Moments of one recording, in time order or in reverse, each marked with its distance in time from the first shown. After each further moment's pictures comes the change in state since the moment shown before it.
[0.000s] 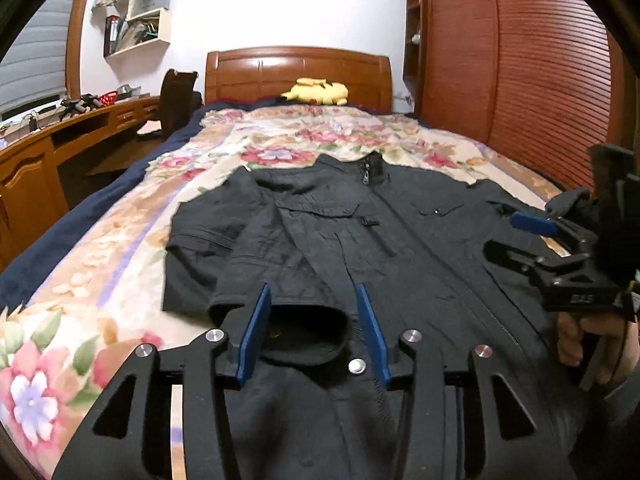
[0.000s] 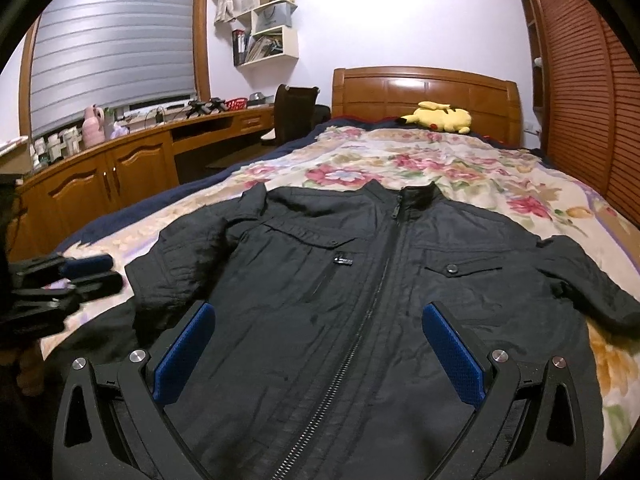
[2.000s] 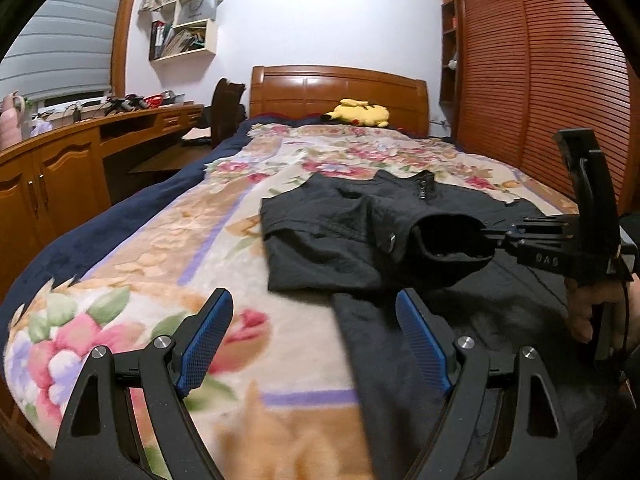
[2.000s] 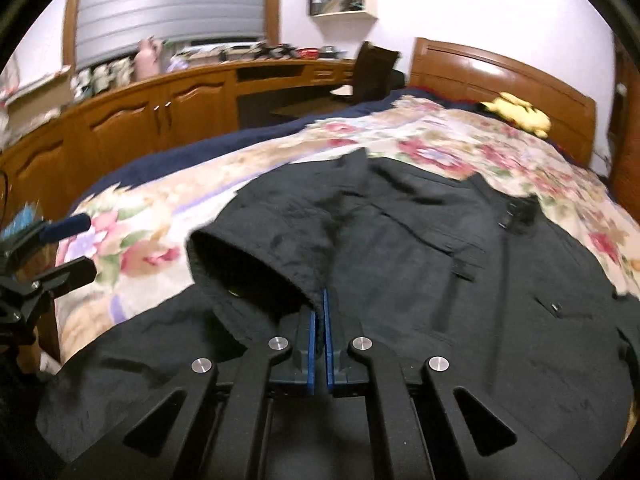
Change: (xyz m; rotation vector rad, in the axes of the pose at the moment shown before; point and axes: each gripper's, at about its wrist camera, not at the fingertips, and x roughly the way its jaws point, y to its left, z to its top) left arm -0.030 0.069 -0.036 -0.056 -0.079 0.094; right arm 0.044 0.032 0.023 -0.151 0.150 0.132
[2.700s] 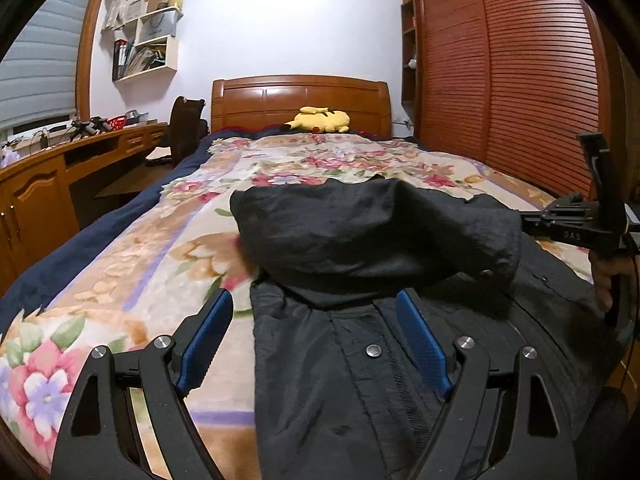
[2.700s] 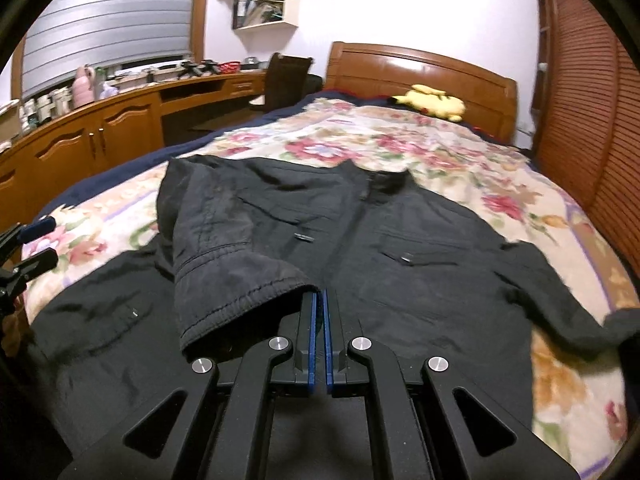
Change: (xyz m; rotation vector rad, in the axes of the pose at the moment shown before) left arm 0.001 -0.062 0.011 0.076 -0.025 -0.085; right arm -0.109 -0.029 -0.036 0.081 0.012 -0.250
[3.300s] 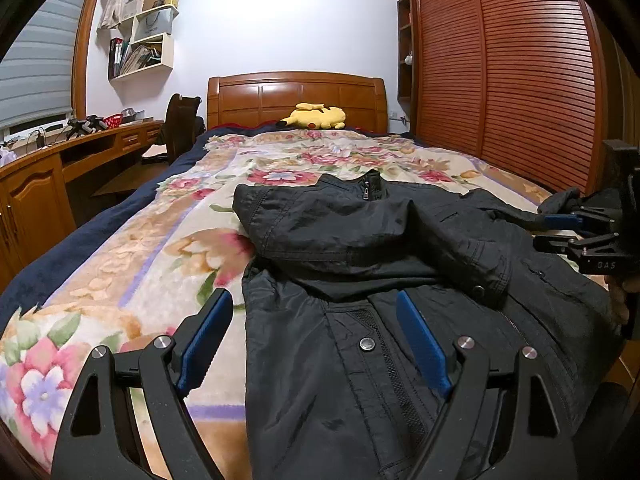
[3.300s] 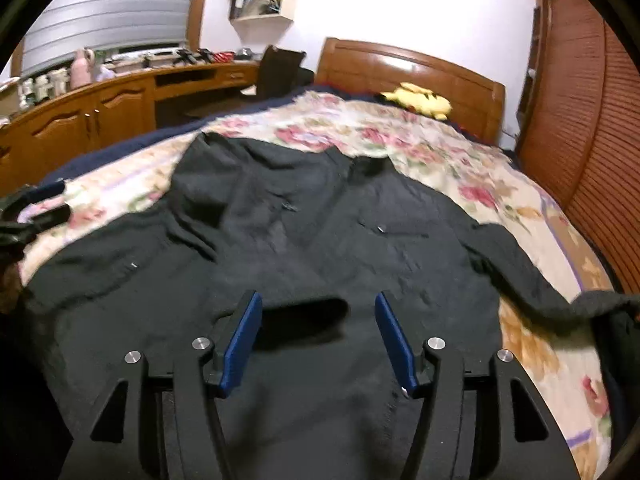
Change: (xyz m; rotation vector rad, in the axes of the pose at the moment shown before) left arm 0.003 -0.009 -0.002 0.001 0.014 -0.005; right arm -0.047 0.047 -0.015 -0.044 -0.001 -0.011
